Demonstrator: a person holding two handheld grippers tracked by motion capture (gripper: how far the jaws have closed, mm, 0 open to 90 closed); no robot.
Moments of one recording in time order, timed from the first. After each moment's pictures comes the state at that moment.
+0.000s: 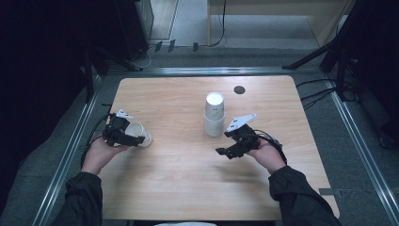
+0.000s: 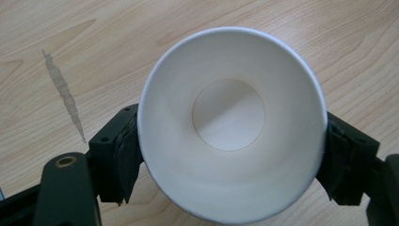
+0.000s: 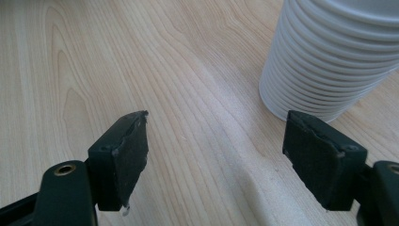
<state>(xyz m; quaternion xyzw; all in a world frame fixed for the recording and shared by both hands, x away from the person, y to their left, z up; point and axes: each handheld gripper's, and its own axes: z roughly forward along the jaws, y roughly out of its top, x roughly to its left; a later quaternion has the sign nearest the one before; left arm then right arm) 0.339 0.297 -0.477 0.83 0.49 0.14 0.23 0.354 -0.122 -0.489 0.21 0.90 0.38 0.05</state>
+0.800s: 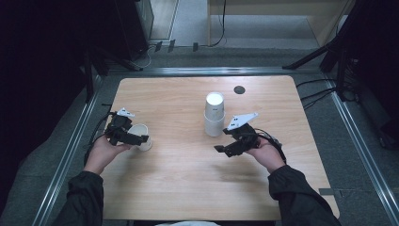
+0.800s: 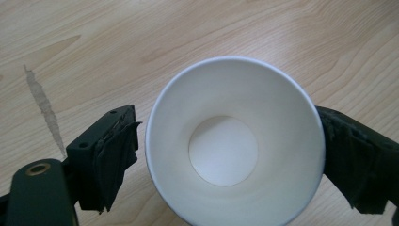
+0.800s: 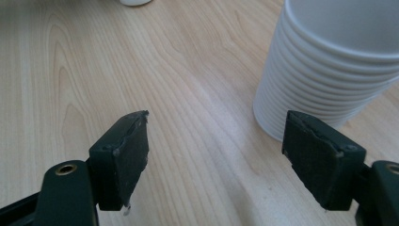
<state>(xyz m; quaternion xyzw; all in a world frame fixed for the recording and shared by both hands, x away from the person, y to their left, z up) 0.343 0.292 -0.474 0.82 0.49 0.13 0.27 0.355 -0.121 -0.486 0.20 0.89 0.41 0.06</state>
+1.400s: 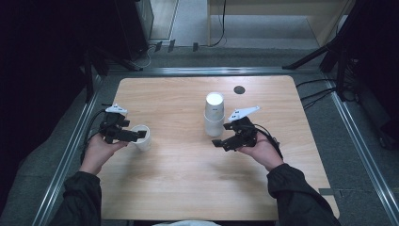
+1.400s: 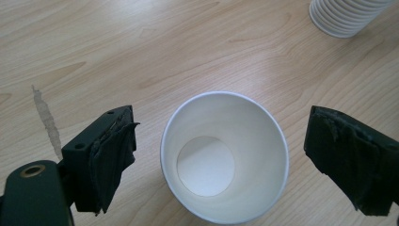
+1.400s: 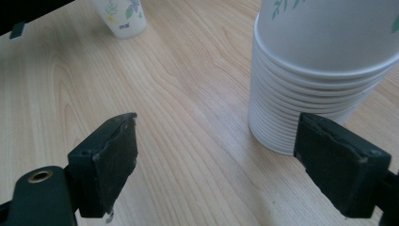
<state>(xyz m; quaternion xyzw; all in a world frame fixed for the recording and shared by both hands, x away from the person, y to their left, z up) 0.334 0.300 -0.453 0.80 0.49 0.13 0.32 0.367 -0.119 -0.478 0.26 0.87 0.43 0.03</state>
